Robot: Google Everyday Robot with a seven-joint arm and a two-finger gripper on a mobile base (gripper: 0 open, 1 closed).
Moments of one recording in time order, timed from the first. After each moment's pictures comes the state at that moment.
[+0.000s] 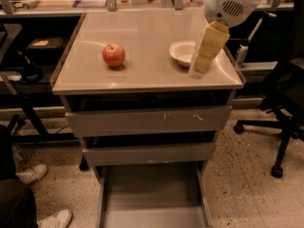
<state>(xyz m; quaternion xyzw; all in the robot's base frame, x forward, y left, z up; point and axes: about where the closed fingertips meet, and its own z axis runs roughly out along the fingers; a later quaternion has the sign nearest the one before) 0.549 -0.114 0.990 -0.61 0.76 0.00 0.21</state>
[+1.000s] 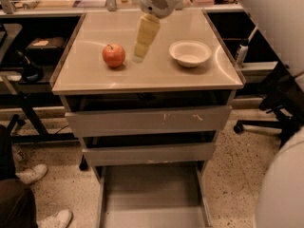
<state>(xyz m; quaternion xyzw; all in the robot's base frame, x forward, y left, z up) 0.633 0.013 0.976 -0.66 0.71 0.05 0.25</state>
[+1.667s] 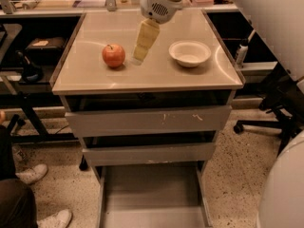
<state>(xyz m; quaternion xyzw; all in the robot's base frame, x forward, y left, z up) 0.642 0.022 0.963 -0.65 0.71 0.07 0.26</state>
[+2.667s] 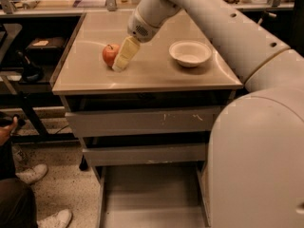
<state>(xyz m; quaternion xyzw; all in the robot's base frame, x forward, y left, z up) 0.708 0.072 0.884 -0.61 0.72 0.16 0.28</state>
